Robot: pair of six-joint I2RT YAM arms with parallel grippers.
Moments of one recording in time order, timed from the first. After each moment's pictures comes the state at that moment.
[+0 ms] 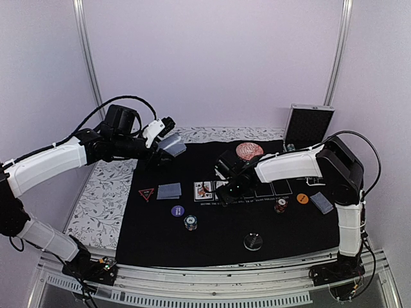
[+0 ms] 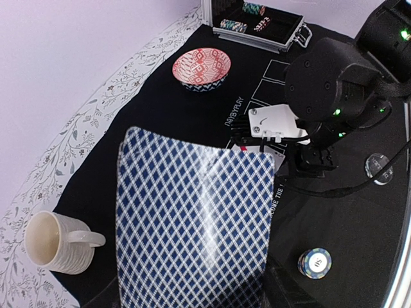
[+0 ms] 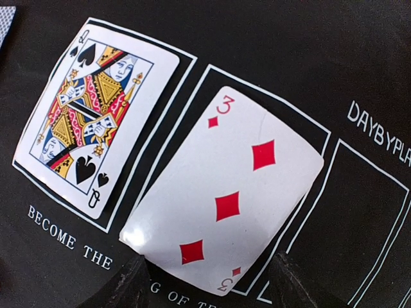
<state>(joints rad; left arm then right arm) -0.58 1.37 1.13 -0.38 0.27 0.34 0.88 2.09 1.42 -0.46 0.21 0.27</state>
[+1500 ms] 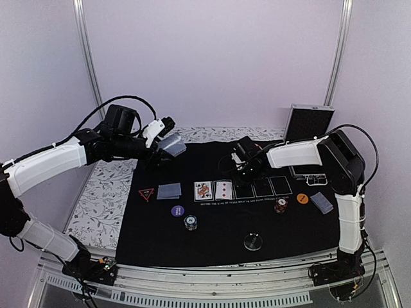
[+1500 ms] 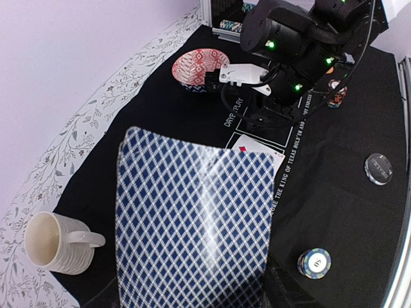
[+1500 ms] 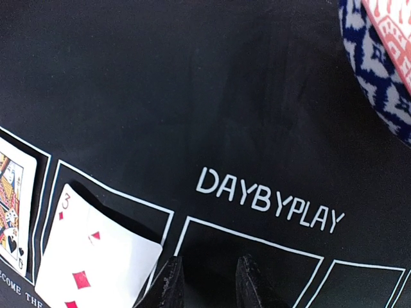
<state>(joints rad) -0.58 1.37 1.13 -0.38 0.27 0.34 0.69 2.12 1.45 -0.40 0.08 0.25</state>
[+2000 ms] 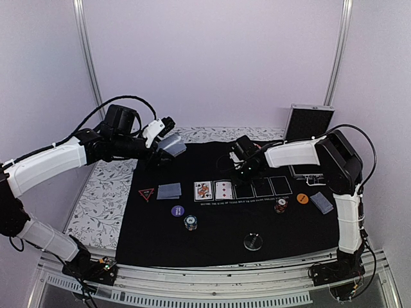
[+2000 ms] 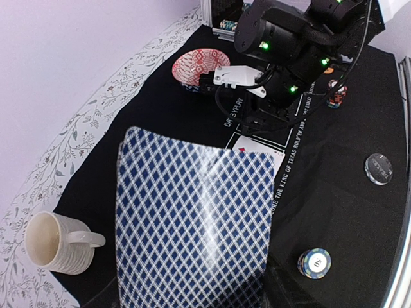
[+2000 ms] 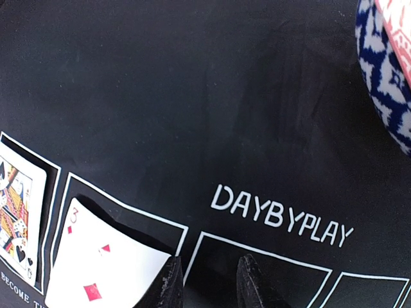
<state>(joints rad) -0.58 1.37 1.13 -0.38 0.27 0.34 0.69 2.15 1.48 -0.40 0.07 0.25</state>
